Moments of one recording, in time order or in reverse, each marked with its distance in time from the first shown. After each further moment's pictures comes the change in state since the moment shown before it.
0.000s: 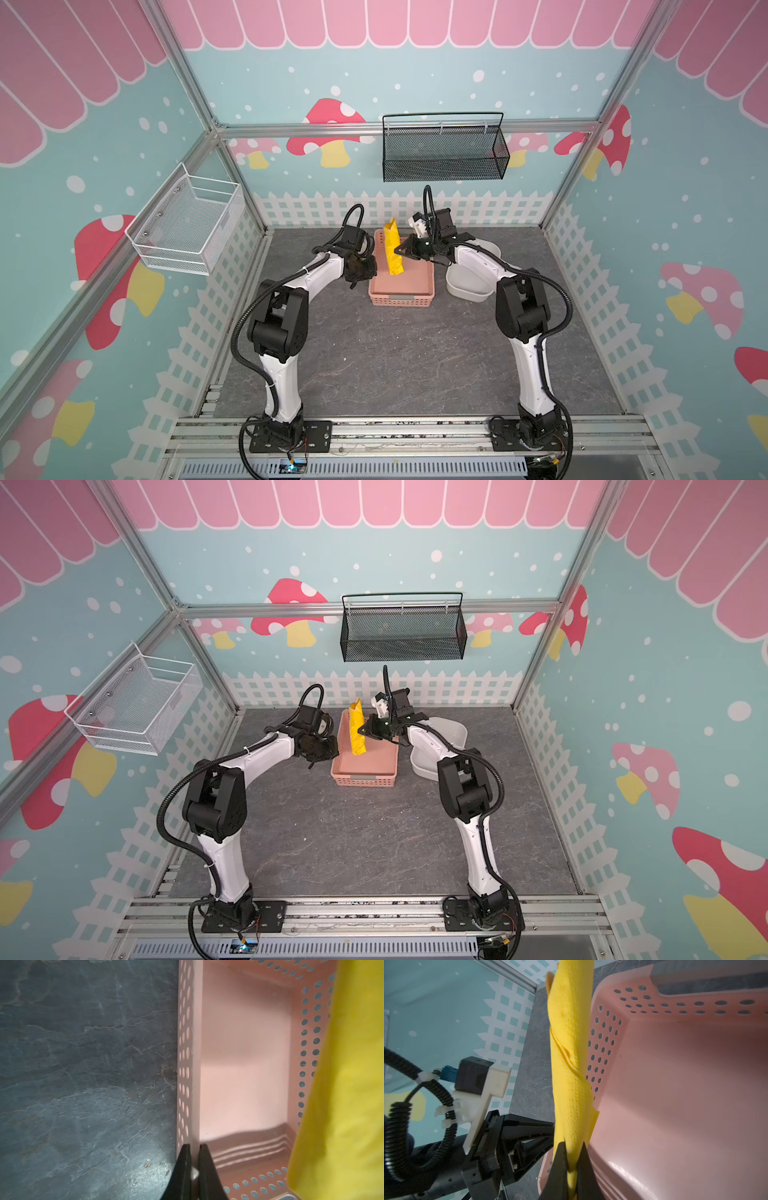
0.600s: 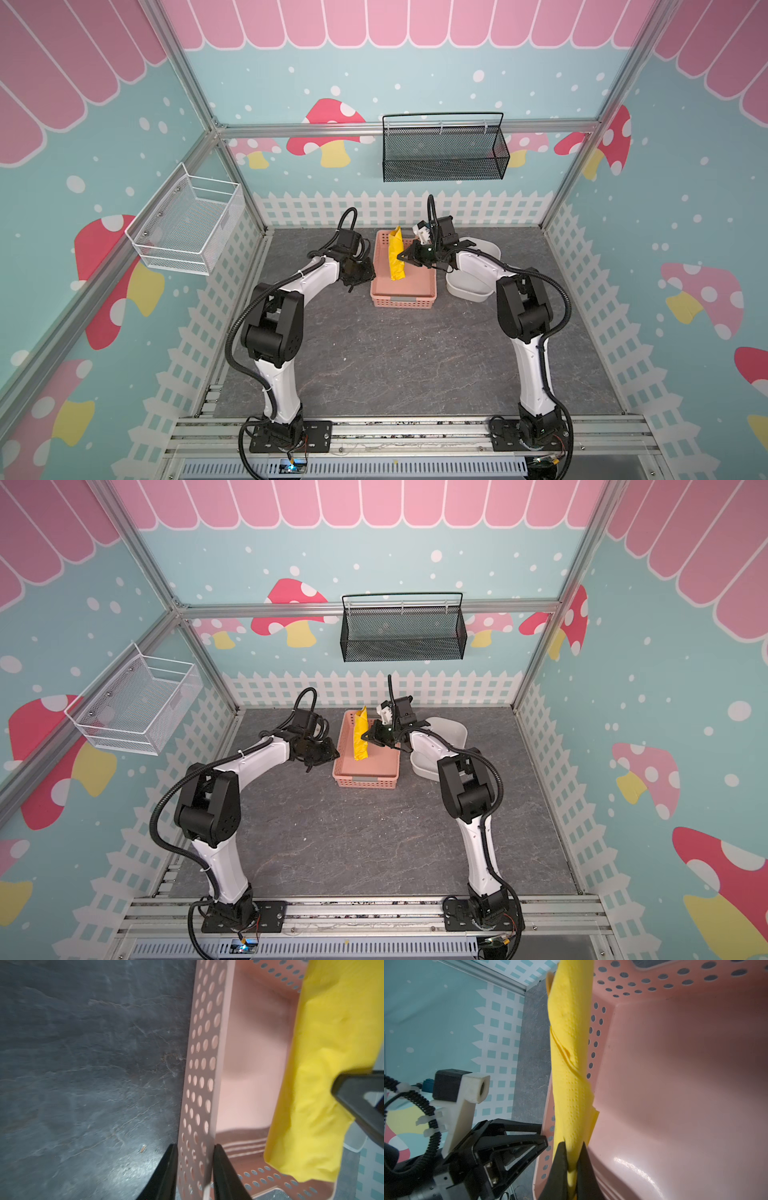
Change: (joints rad) left arm 0.055 -0.097 -0.106 0.039 0.043 -0.093; right arm 0.003 0.006 -0.094 0.114 -0.024 0.122
